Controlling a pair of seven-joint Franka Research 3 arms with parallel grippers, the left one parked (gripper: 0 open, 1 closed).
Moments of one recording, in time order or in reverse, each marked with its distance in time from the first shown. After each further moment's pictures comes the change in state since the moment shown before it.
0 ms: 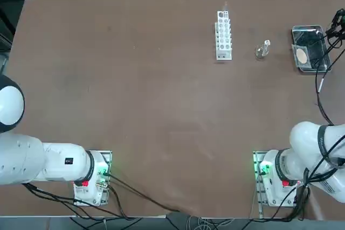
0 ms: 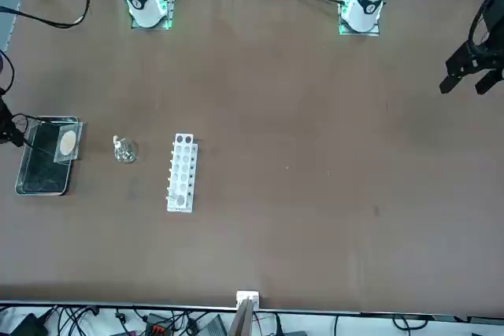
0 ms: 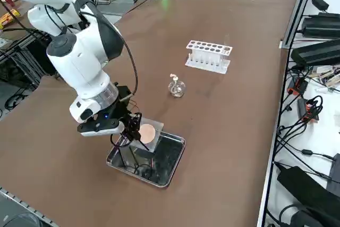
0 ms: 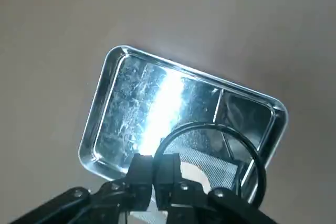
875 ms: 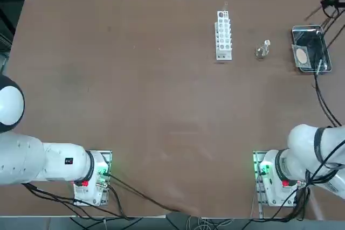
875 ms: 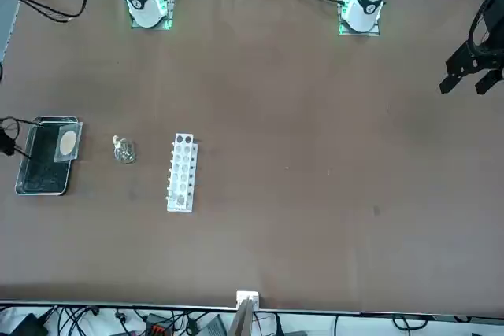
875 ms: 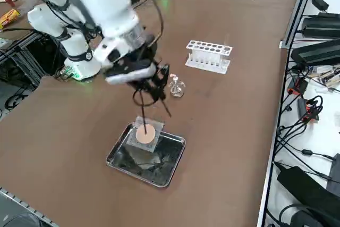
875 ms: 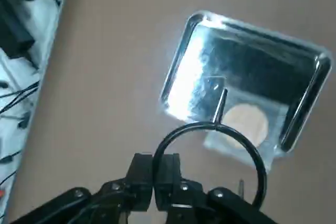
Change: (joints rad) arm 0.209 -0.154 0.015 0.090 0.009 -0.179 0.237
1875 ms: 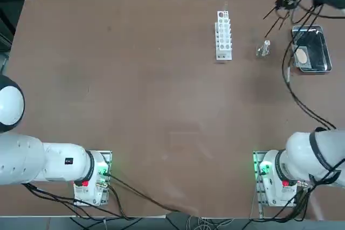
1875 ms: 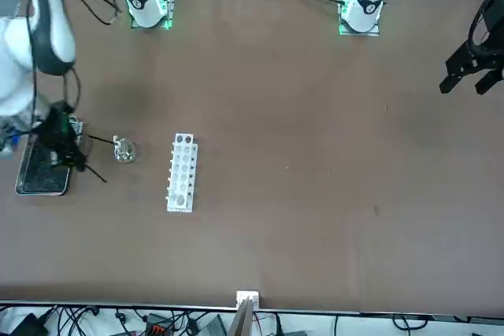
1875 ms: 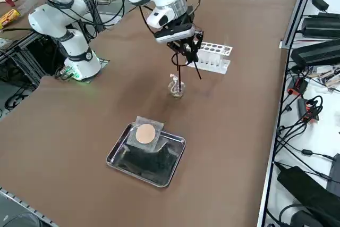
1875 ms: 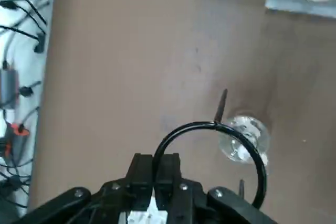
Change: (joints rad) arm 0.320 -0.077 0.003 -0.264 0.003 0.240 0.422
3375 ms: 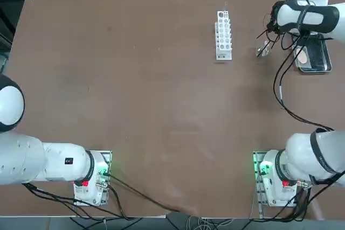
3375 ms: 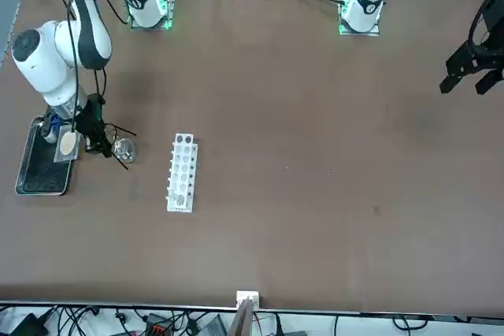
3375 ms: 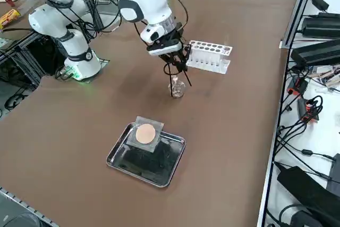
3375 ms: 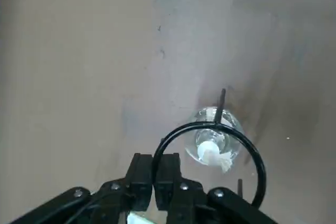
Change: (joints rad) arm 0.023 -0.008 -0.004 -0.226 -0.010 0.223 0.011
